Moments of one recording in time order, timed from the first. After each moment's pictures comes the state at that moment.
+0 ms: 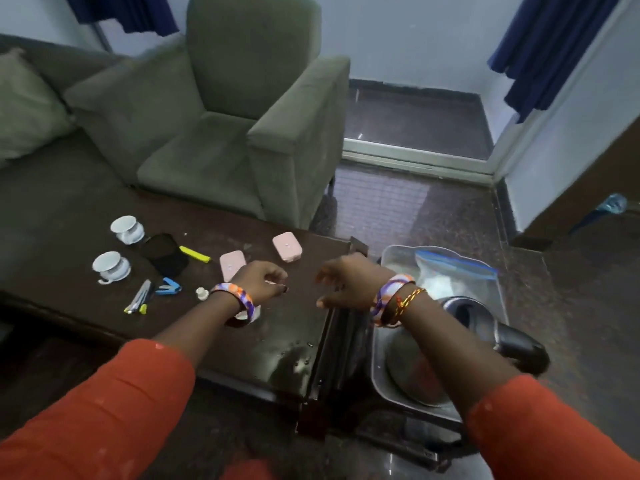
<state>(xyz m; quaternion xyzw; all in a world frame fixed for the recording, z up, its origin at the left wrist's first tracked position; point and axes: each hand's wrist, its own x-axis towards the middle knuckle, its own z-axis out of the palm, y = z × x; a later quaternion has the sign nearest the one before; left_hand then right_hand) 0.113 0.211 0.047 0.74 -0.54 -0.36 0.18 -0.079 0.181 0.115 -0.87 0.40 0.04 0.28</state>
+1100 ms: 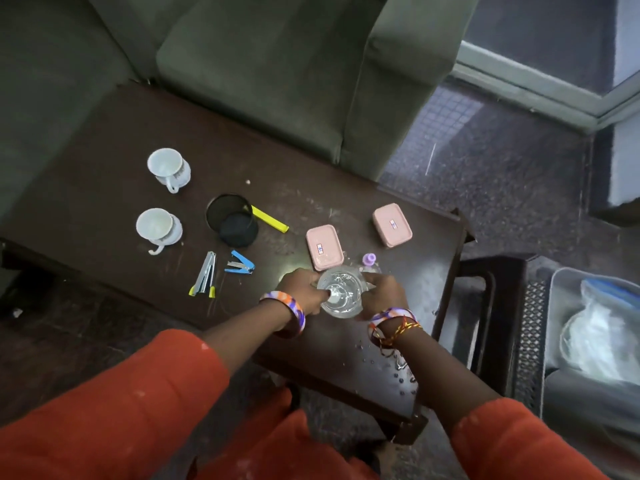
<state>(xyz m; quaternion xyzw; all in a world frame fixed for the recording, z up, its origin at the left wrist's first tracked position) 0.318 0.156 -0.073 0.72 -0.31 -0.60 0.15 0.176 0.119 -0.053 -0.57 0.70 0.04 0.43</state>
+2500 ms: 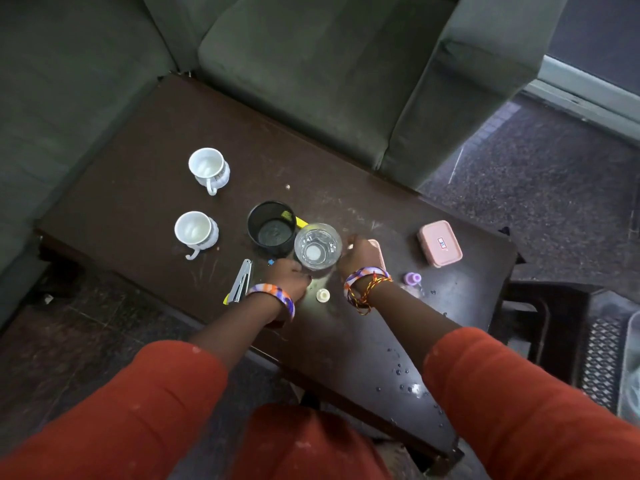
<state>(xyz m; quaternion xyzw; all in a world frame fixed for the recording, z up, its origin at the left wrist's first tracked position) 0.408 0.145 -0.086 0.79 -0.24 -0.53 0.19 0.303 0.073 -0.070 -0.66 0.64 0.04 0.38</state>
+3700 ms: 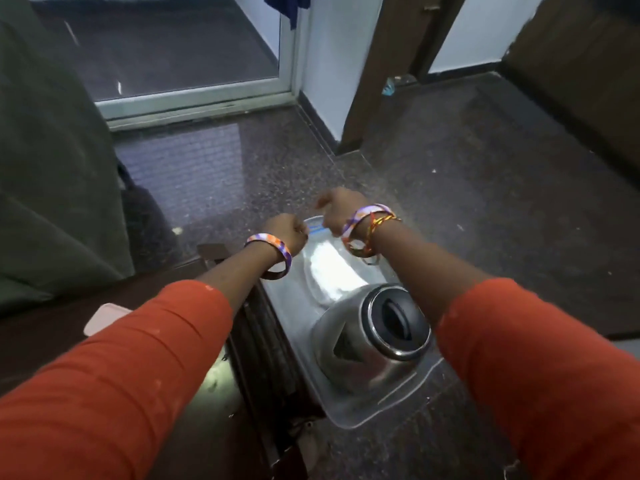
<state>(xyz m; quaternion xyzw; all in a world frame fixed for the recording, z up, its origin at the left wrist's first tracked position) -0.102 -0.008 0.017 0.50 -0.75 -0.43 0.02 -0.206 0.040 0.089 -0.52 0.80 -0.04 0.28</state>
